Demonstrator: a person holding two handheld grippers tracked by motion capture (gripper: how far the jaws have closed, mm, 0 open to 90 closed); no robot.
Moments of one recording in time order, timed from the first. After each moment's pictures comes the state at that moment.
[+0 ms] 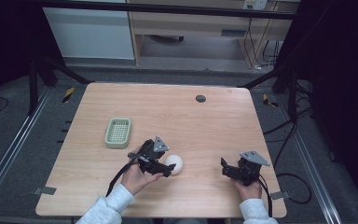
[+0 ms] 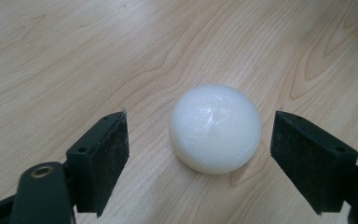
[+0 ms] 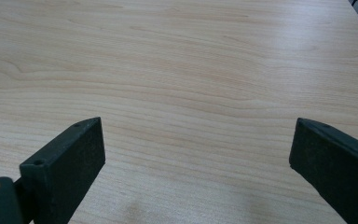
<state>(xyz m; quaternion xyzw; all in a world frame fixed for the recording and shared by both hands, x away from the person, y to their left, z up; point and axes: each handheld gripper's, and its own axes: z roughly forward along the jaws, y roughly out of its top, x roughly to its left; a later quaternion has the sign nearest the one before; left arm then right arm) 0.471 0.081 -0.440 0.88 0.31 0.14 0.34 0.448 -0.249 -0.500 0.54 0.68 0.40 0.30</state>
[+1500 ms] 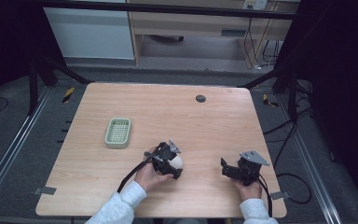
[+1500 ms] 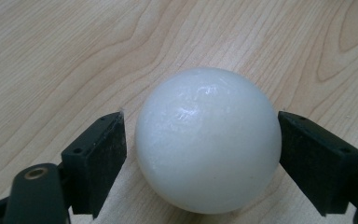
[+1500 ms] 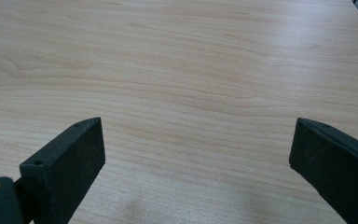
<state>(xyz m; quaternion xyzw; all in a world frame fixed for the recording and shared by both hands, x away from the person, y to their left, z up) 0.490 0.047 -0.476 0.91 0.30 0.11 0.27 0.449 -0.249 -0.500 0.54 0.68 0.39 0.30</state>
